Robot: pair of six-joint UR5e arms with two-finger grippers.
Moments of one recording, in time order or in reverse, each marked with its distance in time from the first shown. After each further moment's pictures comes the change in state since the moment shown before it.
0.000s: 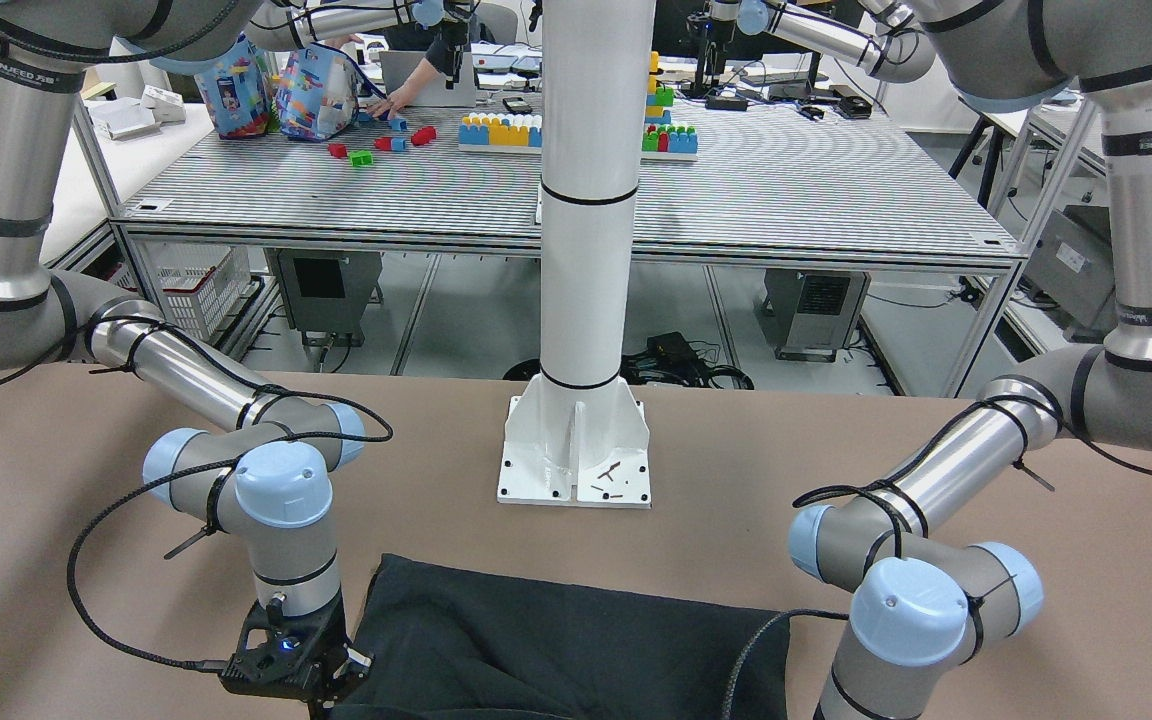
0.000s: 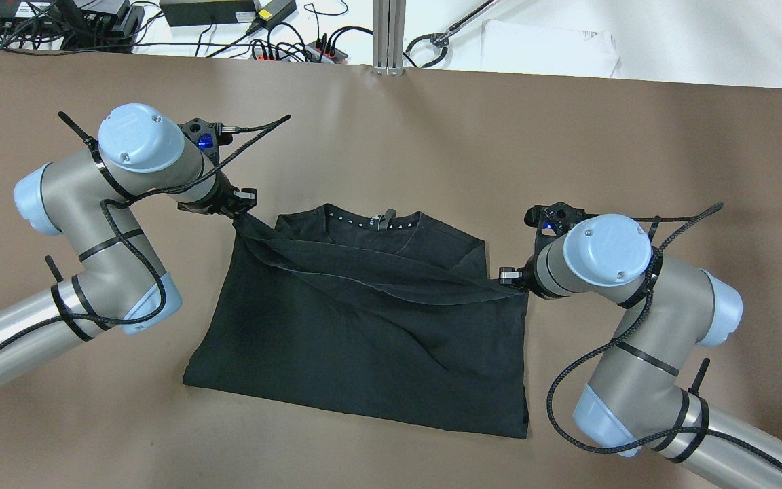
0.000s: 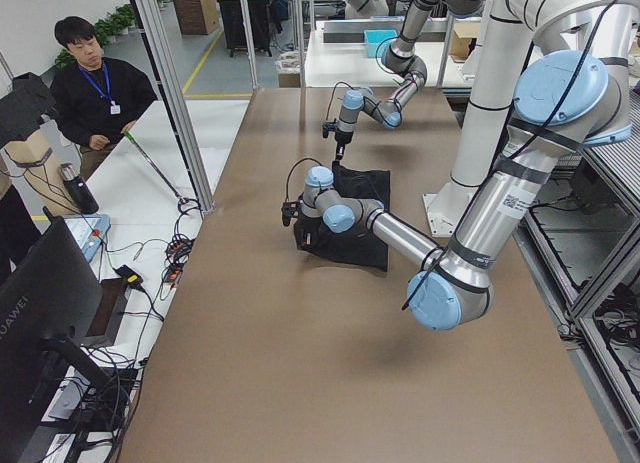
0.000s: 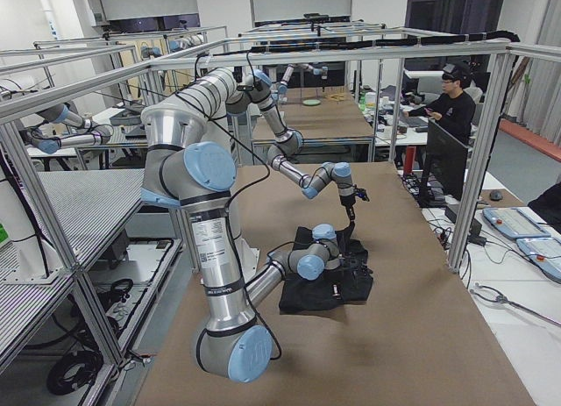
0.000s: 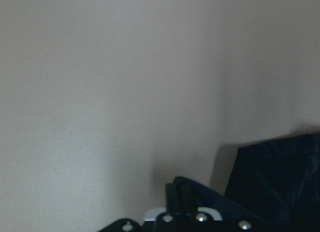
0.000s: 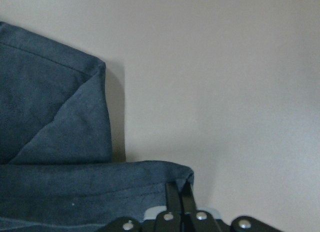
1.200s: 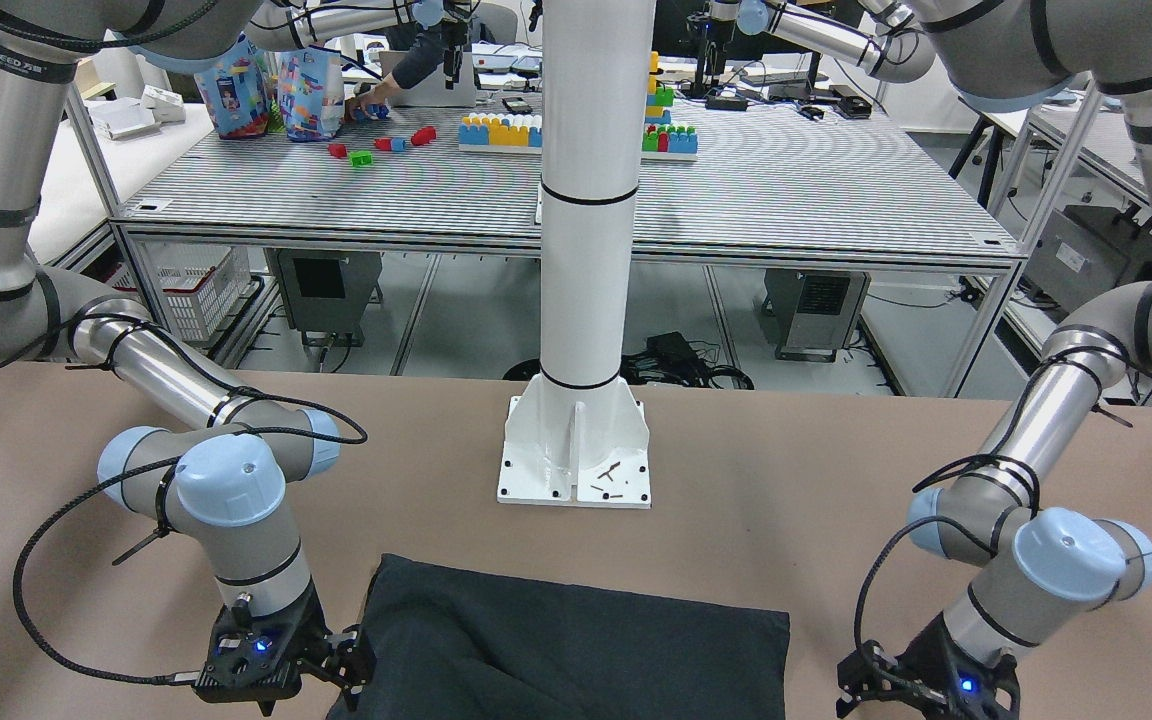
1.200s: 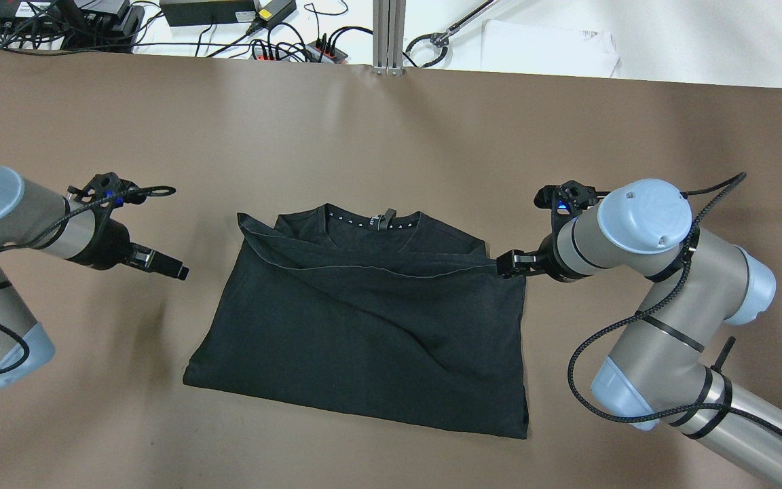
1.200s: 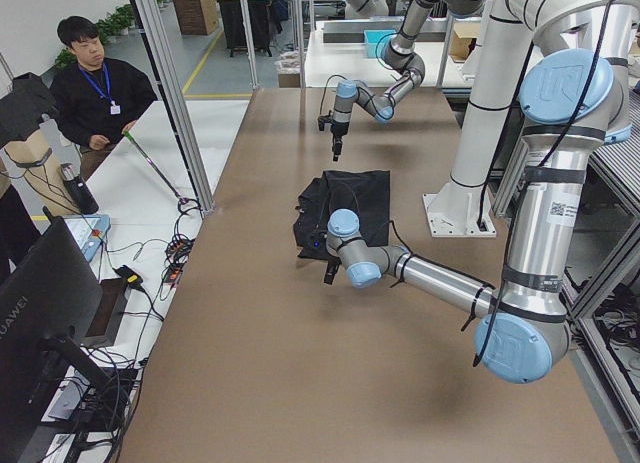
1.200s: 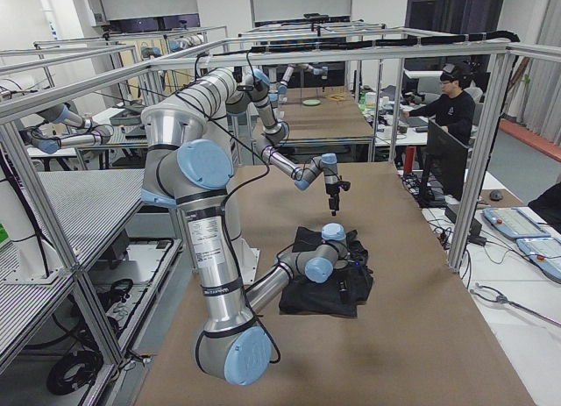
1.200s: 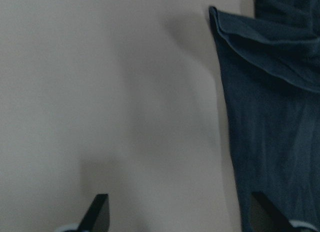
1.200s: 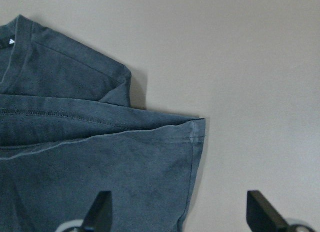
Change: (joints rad) left arm -0.037 0.367 -0.143 -0.403 -0.256 0.278; right arm 0.079 -0.007 0.016 0.042 0.144 -0.124
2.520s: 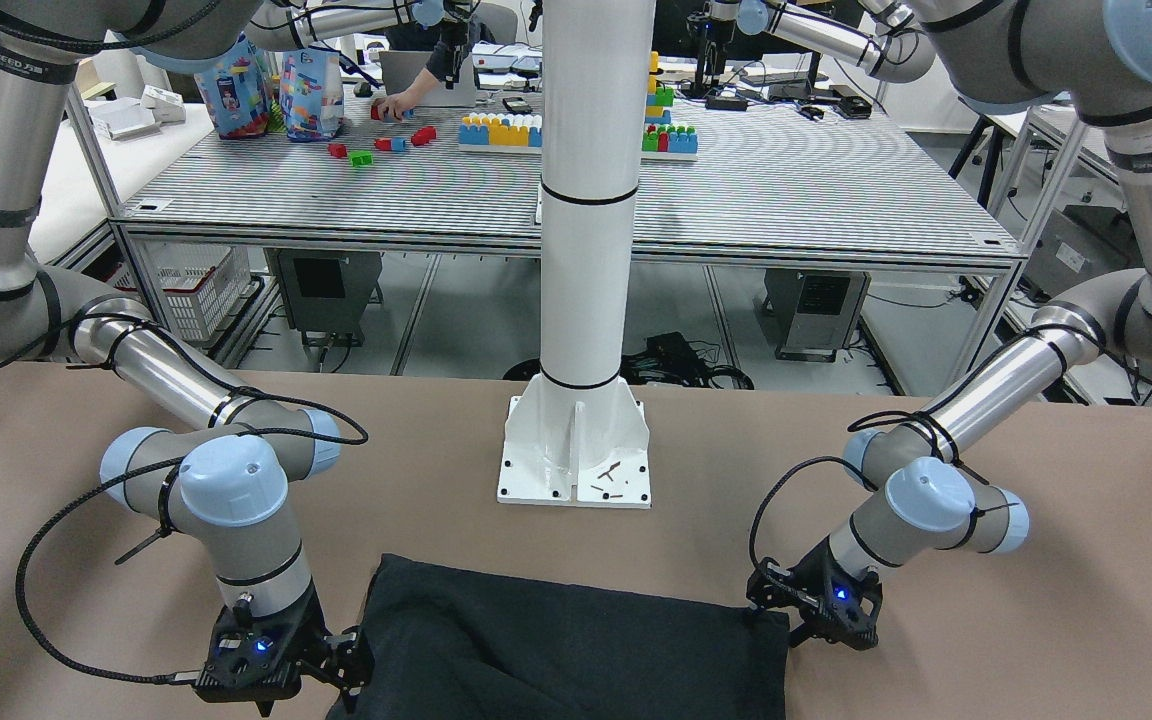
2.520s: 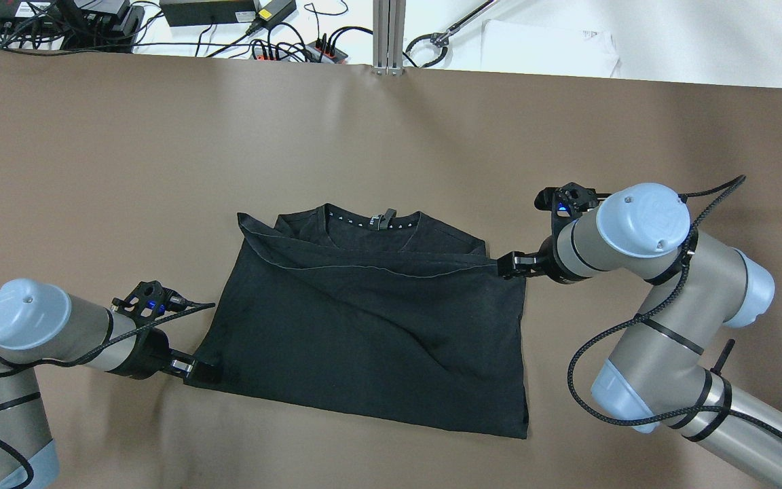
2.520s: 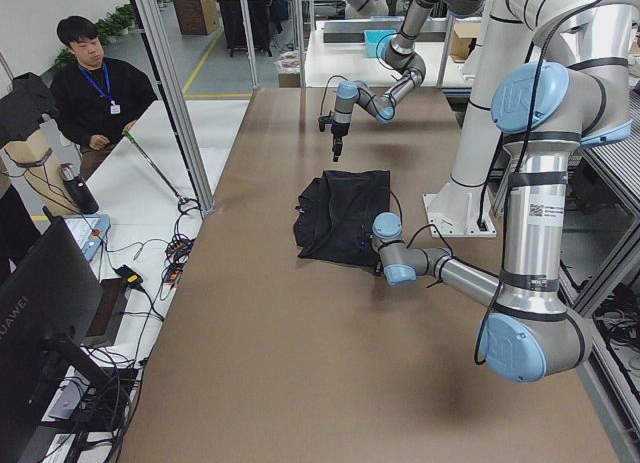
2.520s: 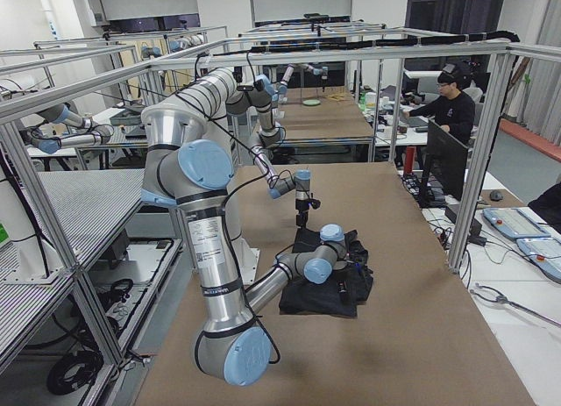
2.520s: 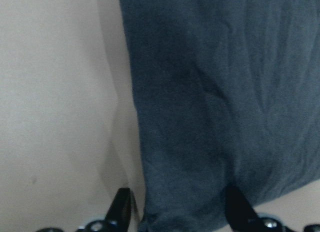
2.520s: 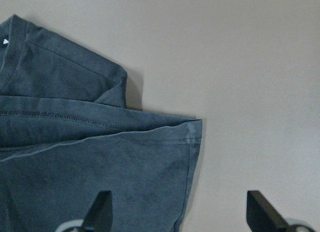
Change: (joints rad) left arm 0.299 0.090 -0.083 -0.112 0.119 -0.203; right arm -0.006 -0.005 -0.001 0.002 -0.016 0.003
